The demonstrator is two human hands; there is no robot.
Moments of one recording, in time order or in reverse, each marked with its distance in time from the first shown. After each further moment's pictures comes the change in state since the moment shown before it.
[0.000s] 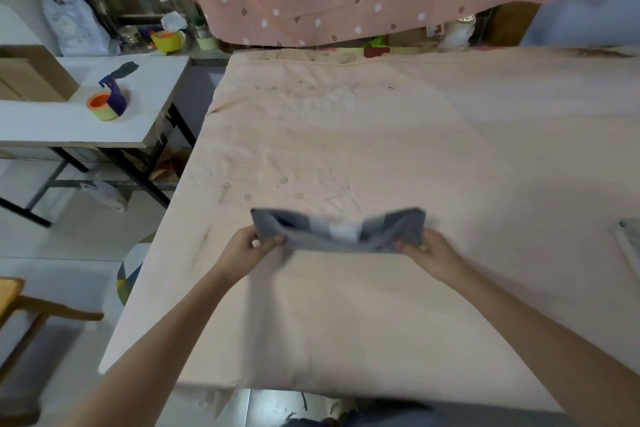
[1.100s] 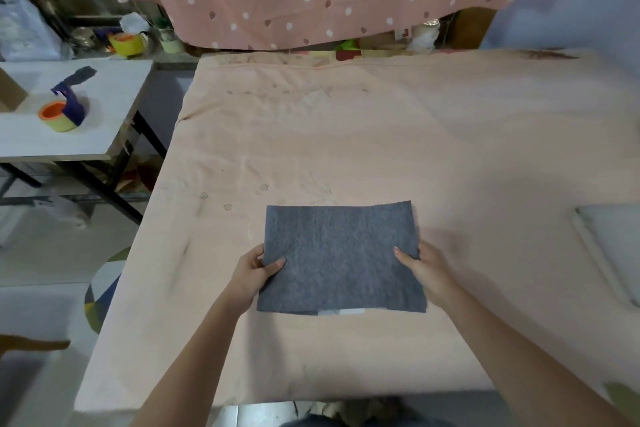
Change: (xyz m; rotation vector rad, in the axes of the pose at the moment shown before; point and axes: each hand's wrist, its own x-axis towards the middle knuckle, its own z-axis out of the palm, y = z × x) left_hand -0.002 -0.018 0.045 -0.703 -0.152 -0.289; right_hand -0.032 -0.005 0.012 0.519 0.195 0.399
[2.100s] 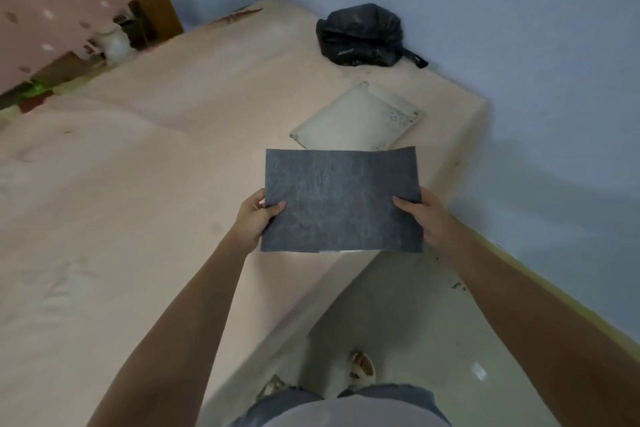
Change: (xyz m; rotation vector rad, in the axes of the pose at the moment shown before) left_hand -0.023 -0.007 0.425 0.239 -0.640 -0.039; right_hand -0.195 0.071 -0.351 0.363 0.694 -0.058
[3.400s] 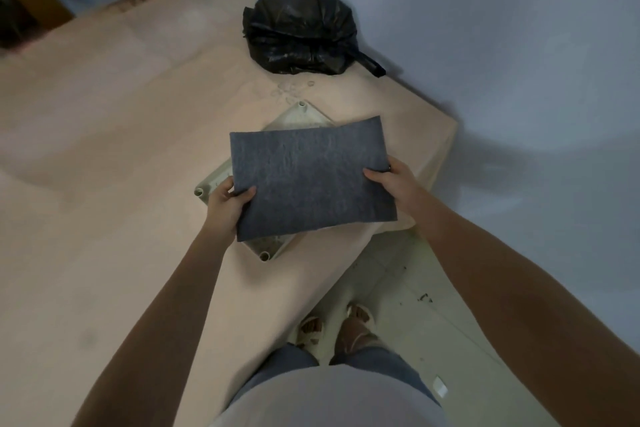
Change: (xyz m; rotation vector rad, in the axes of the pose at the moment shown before) left_hand 0.199 0.034 0.144 0.009 0.190 -0.030; right_hand 0.235 -0.085 -0.096 -0.080 0.004 0.070
